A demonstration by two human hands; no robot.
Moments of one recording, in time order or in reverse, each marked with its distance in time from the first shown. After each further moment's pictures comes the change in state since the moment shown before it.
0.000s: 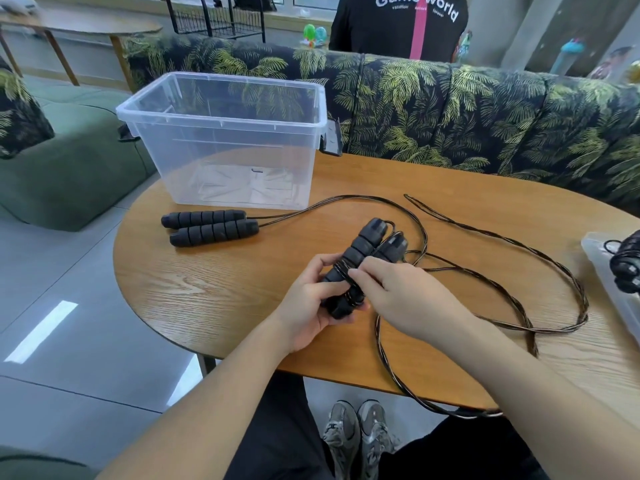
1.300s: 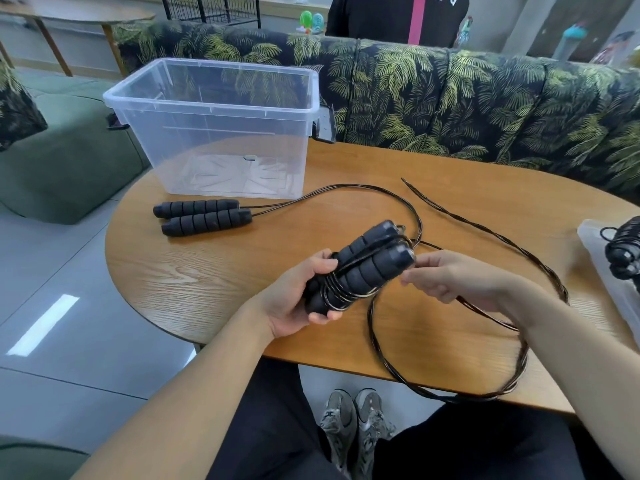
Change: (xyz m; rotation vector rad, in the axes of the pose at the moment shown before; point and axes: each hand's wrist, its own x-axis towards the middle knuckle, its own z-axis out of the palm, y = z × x) left_hand -0.003 0.009 -0.009 -0.037 -0.332 -0.137; right_hand 0.001 0.096 -0.031 0.659 -0.461 0.154
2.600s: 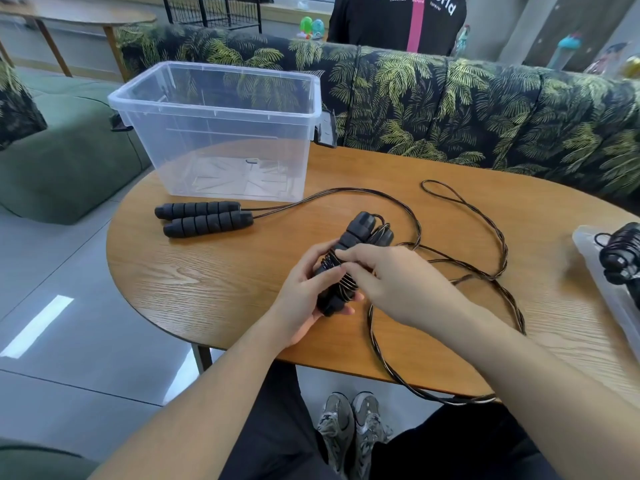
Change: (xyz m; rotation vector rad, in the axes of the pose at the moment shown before) left_hand 0.004 -0.015 0.015 0.134 0.358 0.262; right_hand 0.003 -0.069 0.079 -0.699 0.434 -0.191
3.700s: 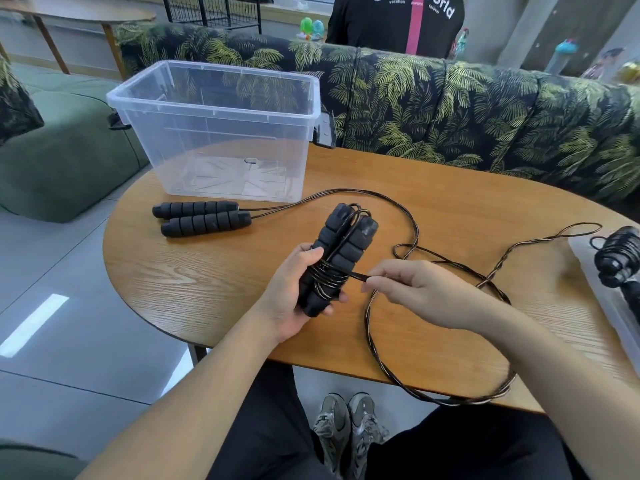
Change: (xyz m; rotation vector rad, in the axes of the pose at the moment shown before) left_hand 0.000 0.010 -0.005 -0.164 -0.057 -0.075; right_hand -0.010 0.056 -0.003 0.347 -0.195 -0.089
